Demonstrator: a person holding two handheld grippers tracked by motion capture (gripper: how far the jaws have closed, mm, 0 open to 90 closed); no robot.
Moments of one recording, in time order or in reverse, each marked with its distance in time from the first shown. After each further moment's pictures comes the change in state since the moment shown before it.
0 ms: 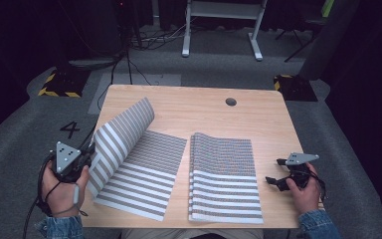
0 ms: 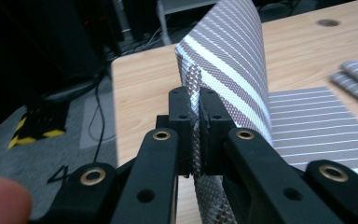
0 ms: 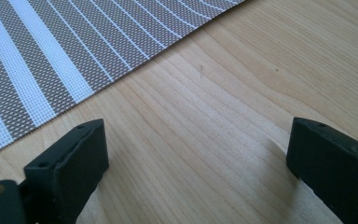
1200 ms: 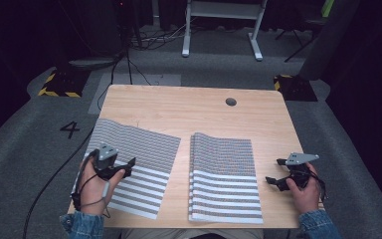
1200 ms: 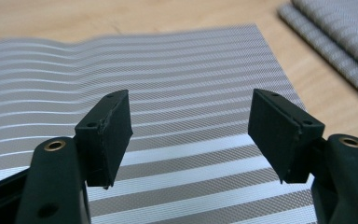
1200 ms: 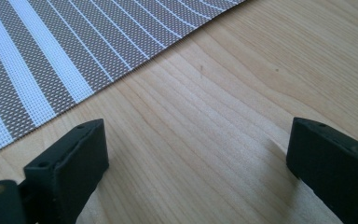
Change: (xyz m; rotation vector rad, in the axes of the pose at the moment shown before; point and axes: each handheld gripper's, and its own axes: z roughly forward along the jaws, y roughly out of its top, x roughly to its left) left arm -0.065 -0.014 0.068 0.294 -0.232 -0.019; right arm 0.000 0.000 0.000 -0.002 0.000 0.000
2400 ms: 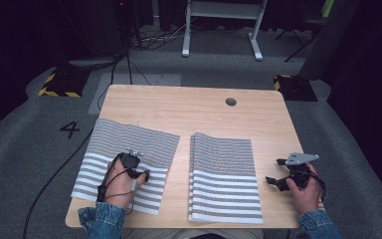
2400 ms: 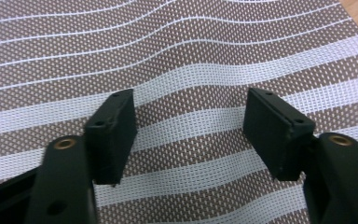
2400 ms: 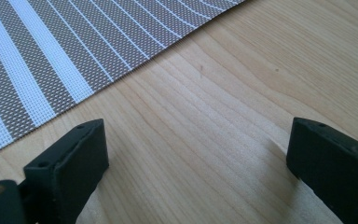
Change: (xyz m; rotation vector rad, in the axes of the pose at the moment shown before) left arm -0.026 -0.005 0.055 0.307 0.049 -0.021; right arm 0.000 0.000 0.000 0.002 0.000 0.000
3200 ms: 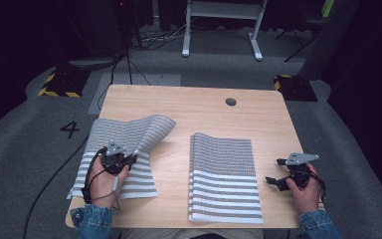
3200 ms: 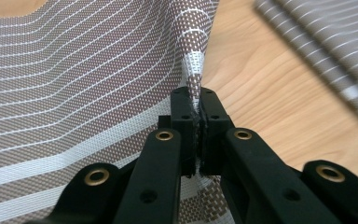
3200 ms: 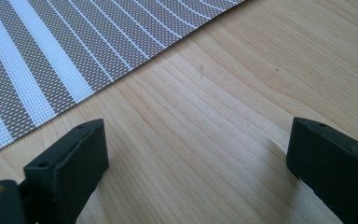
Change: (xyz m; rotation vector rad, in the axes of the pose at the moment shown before) left arm 0.031 -0.004 -0.047 -0.313 -0.165 0.015; right arm 0.000 0.000 0.000 -0.001 0.001 0.000
